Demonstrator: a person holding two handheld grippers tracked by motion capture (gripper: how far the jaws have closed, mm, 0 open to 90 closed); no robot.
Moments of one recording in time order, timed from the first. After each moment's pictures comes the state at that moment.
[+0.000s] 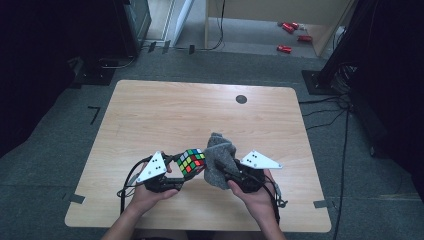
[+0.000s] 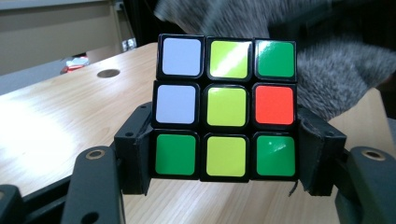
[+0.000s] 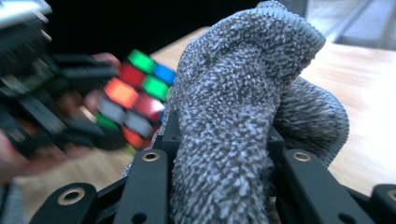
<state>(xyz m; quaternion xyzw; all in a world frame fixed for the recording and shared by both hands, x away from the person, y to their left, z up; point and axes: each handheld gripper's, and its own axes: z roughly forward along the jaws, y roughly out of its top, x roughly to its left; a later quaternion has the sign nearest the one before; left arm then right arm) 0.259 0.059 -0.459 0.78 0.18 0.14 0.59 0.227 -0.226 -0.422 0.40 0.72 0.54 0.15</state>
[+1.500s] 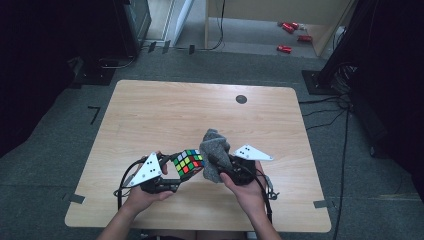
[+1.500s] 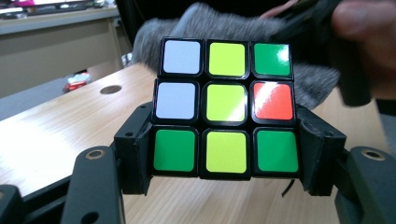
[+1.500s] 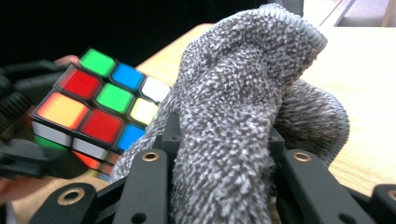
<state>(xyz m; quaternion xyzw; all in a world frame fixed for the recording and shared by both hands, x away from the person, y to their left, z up) 0.254 0.069 -0.453 0.77 0.16 0.16 0.59 0.248 -0.210 -0.432 0.45 0.70 0.55 0.13</state>
